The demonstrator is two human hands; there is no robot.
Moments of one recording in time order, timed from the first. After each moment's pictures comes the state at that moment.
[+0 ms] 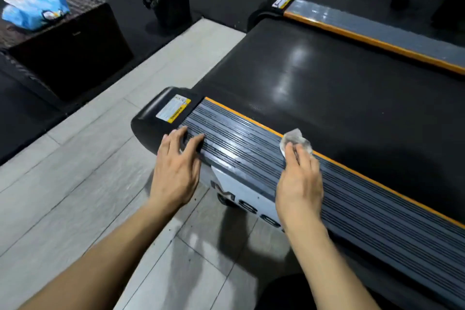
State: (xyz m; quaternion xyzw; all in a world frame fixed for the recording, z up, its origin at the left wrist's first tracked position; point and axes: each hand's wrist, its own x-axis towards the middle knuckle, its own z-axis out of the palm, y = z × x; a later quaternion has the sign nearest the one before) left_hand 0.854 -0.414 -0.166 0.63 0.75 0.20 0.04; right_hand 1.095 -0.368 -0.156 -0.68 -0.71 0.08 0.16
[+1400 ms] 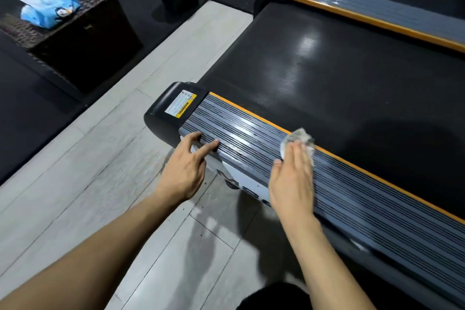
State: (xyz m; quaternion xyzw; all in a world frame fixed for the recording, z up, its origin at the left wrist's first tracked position) left_hand 0.862 -0.428 -0.128 0.66 0.72 0.15 0.14; right_hand 1.094 -0.387 -0.118 -0.66 -0.73 0.16 0.10
